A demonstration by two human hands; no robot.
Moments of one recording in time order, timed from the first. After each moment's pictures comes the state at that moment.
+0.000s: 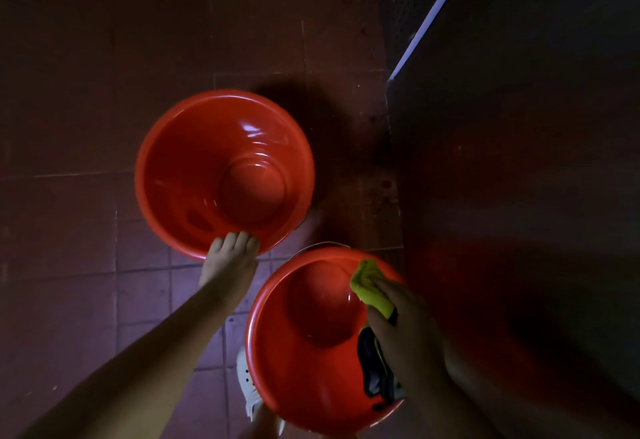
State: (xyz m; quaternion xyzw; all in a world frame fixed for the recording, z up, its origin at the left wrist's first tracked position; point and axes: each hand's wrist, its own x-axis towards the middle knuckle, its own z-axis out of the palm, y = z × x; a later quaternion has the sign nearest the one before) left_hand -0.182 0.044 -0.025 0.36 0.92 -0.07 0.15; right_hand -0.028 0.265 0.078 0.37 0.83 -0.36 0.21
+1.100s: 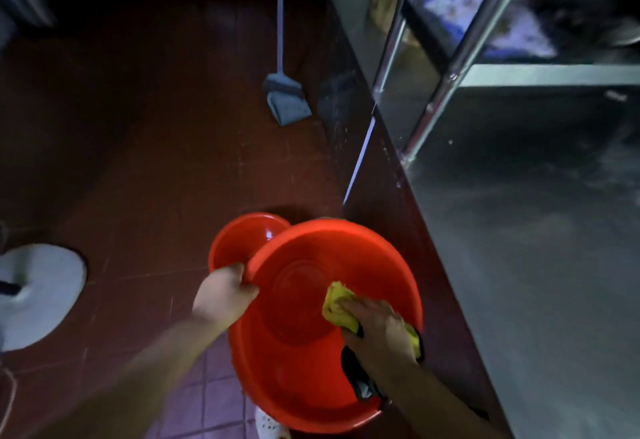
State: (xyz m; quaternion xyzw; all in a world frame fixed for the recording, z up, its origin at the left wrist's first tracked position) left_hand -0.123 -0.013 0.439 0.12 0.94 0.24 0.22; right_hand 0.044 0.194 0.440 0.18 0.95 -0.23 0.14
